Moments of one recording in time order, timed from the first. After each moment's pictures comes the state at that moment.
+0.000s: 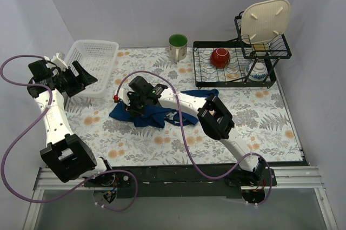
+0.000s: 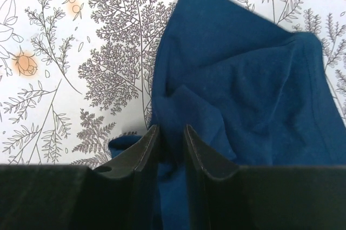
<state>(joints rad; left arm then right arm) 0.52 1.34 1.32 -0.78 0.66 -0.15 1.03 2.36 2.01 -0.48 -0.42 -0.44</state>
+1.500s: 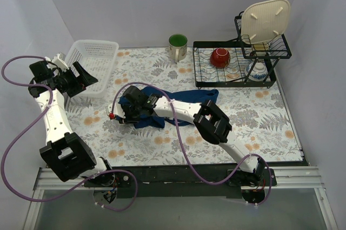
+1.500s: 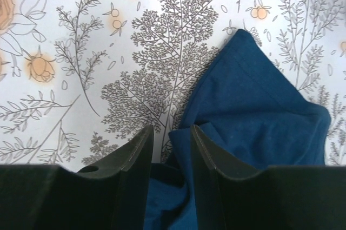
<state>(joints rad) 0.52 1.35 1.30 -0.76 0.67 -0.15 1.11 2.36 1.96 -0.38 -0.42 -0.66</state>
